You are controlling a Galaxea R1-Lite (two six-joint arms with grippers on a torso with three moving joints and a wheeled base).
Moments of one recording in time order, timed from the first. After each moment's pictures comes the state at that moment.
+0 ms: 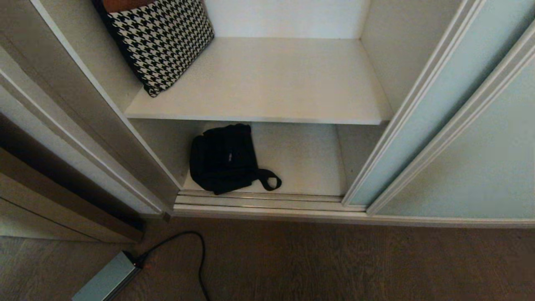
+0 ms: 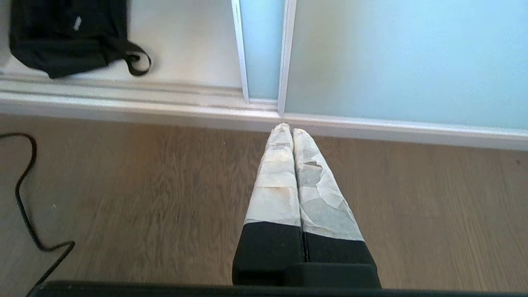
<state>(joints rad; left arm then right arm) 0.02 0.00 0.00 0.00 -0.02 0.05 0.00 0.00 0.00 0.00 -0.01 0.03</state>
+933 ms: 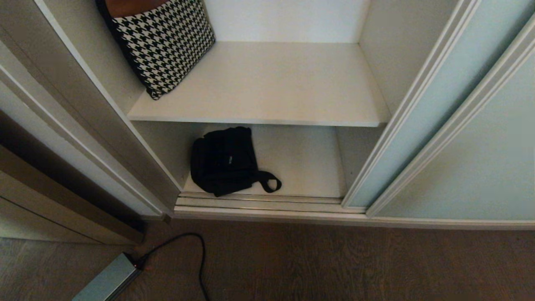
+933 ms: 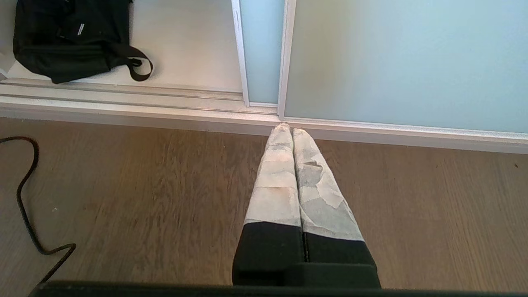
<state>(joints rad) 0.02 0.00 0.00 0.00 -0.02 0.03 0.00 0.00 0.00 0.00 -0.01 0.03</state>
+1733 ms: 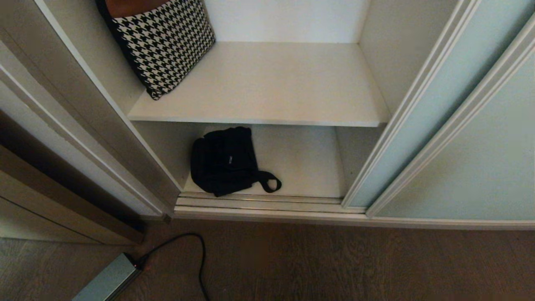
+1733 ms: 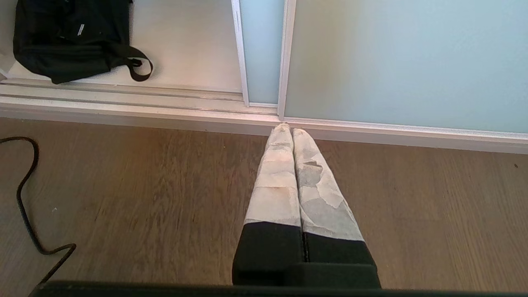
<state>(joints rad) 0.02 0.00 0.00 0.00 0.00 0.01 0.00 0.00 0.00 0.00 -0.01 0.03</state>
